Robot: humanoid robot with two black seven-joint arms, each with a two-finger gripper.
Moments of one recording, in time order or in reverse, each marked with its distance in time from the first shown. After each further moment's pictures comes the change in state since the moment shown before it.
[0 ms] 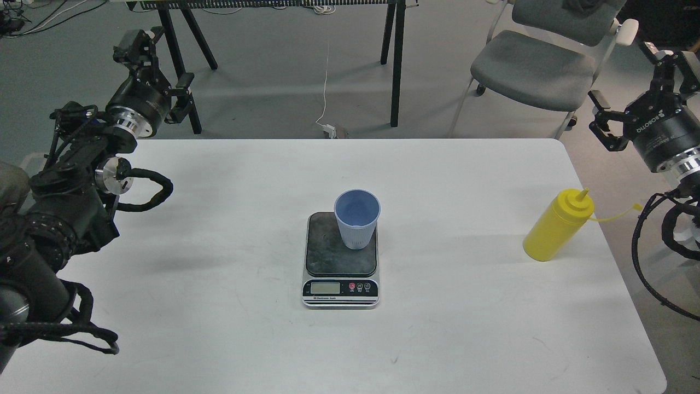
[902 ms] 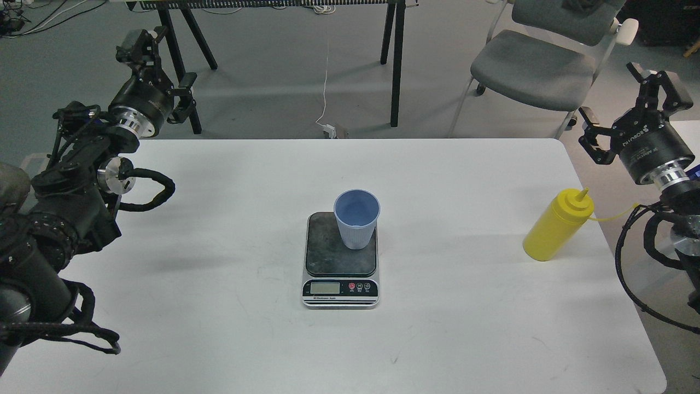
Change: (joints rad) left arm -0.003 -0.005 0.000 0.000 0.000 0.000 0.000; right arm 0.039 0.100 -0.003 -0.156 -0.002 0.000 -0.003
